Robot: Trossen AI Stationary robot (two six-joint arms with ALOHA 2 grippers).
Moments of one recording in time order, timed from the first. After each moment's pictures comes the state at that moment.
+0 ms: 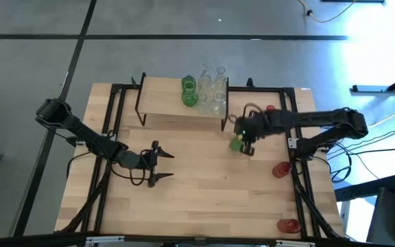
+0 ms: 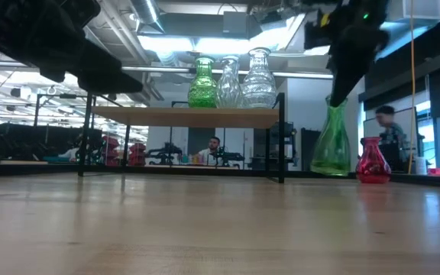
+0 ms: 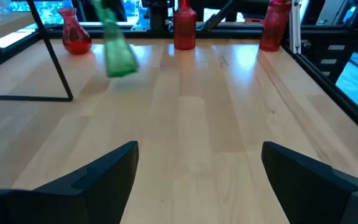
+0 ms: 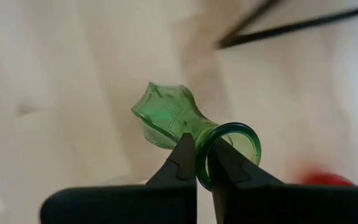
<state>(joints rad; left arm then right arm) -0.45 1.23 0.32 0.56 -0.46 -0.18 -0.02 1.36 1.11 -1.01 0.17 0.20</state>
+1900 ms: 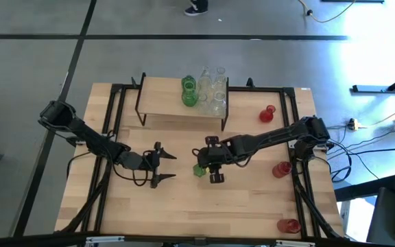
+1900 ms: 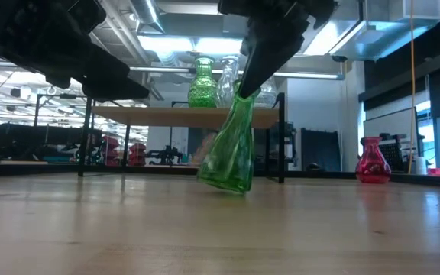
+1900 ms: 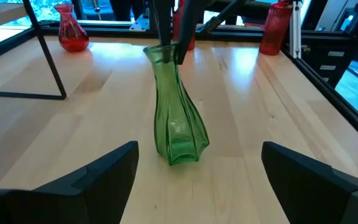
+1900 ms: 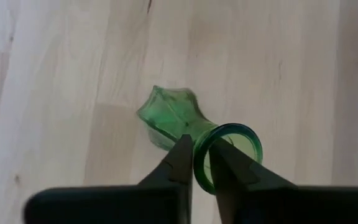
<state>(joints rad) -0.44 1.32 0.32 0.67 -0.45 -0.20 0.22 1.85 1.51 -0.76 0.11 0.04</state>
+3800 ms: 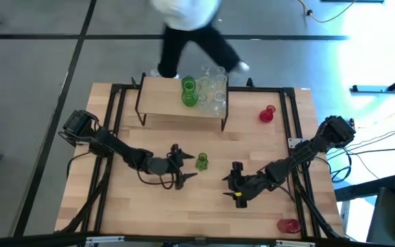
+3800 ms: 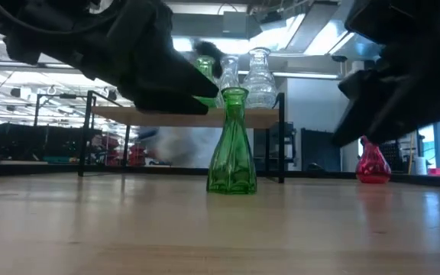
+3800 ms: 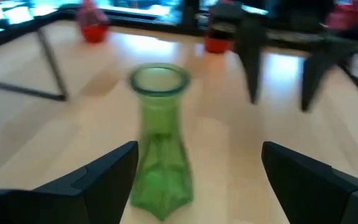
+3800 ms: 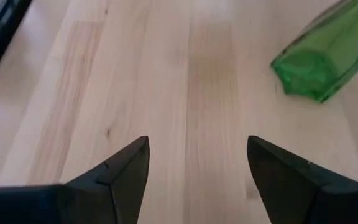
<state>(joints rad) -0.36 1.69 0.63 0.67 -0.52 -0.28 0.59 1.60 0.75 0.02 0.35 0.39</state>
